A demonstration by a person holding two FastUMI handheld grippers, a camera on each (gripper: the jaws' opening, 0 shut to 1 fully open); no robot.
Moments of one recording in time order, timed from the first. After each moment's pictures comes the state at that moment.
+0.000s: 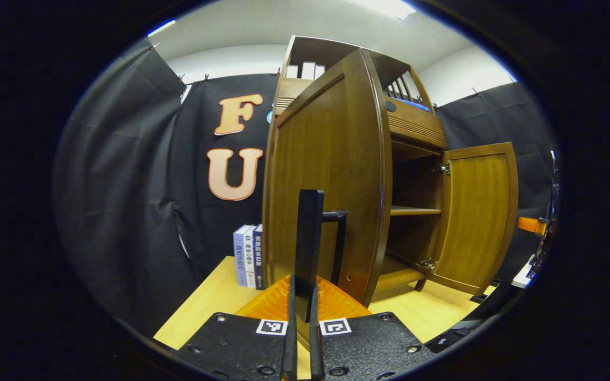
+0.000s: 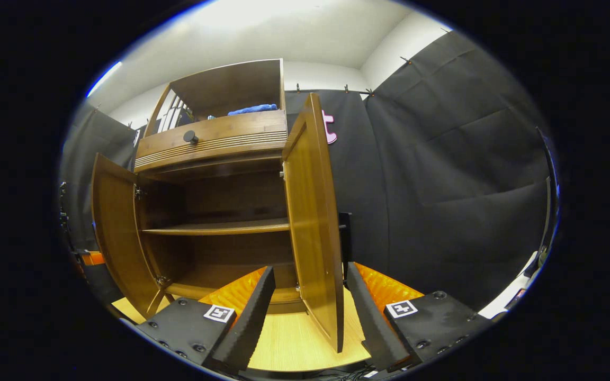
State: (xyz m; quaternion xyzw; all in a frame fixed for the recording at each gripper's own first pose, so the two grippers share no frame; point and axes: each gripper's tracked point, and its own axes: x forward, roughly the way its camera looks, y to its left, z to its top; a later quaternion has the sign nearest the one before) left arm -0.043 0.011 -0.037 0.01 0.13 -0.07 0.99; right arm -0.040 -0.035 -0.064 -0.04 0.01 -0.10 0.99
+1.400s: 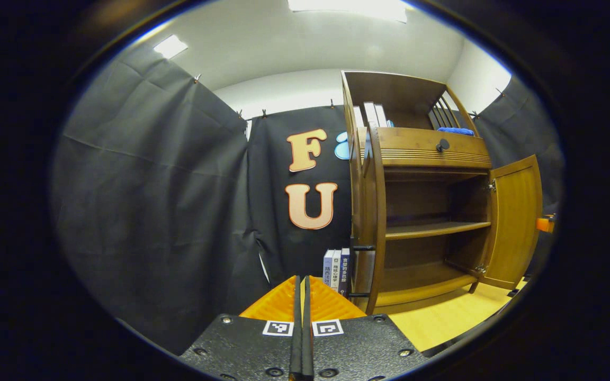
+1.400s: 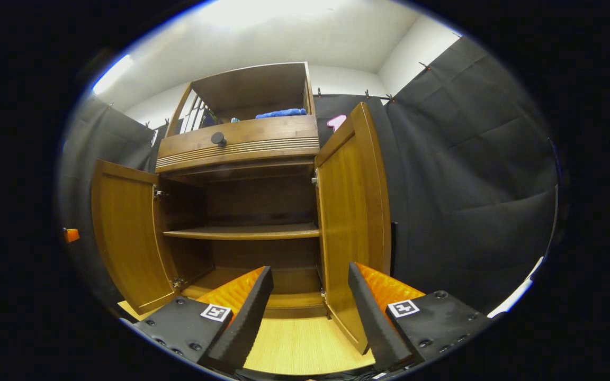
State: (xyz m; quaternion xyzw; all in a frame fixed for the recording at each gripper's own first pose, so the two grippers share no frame) left arm -0.053 0.090 0.006 0.05 0.07 0.08 0.99; right arm -0.031 0.019 -0.058 -0.06 0.00 -0.05 1.00
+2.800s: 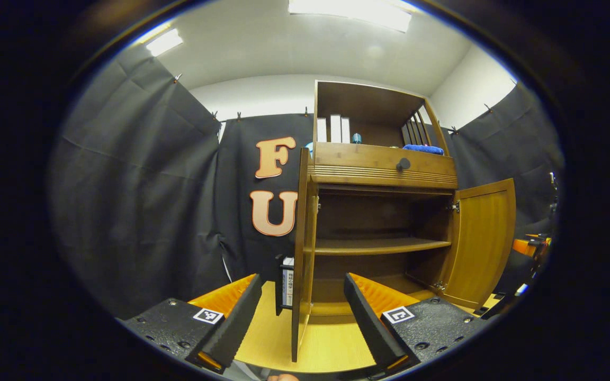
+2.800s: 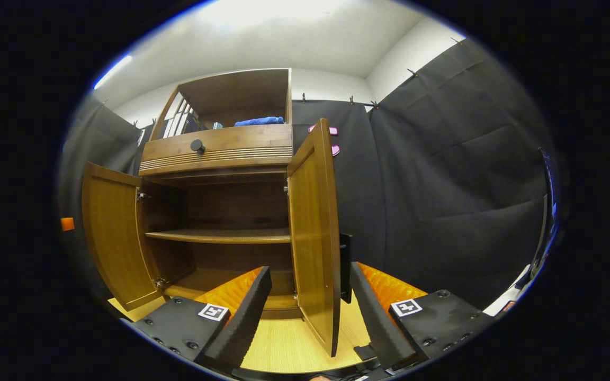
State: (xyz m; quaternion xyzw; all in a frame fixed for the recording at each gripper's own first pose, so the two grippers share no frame) left arm -0.047 0.040 0.023 0.01 0.05 0.01 1.00; right arm -0.053 -0.028 -0.034 -0.07 -0.01 -0.10 0.99
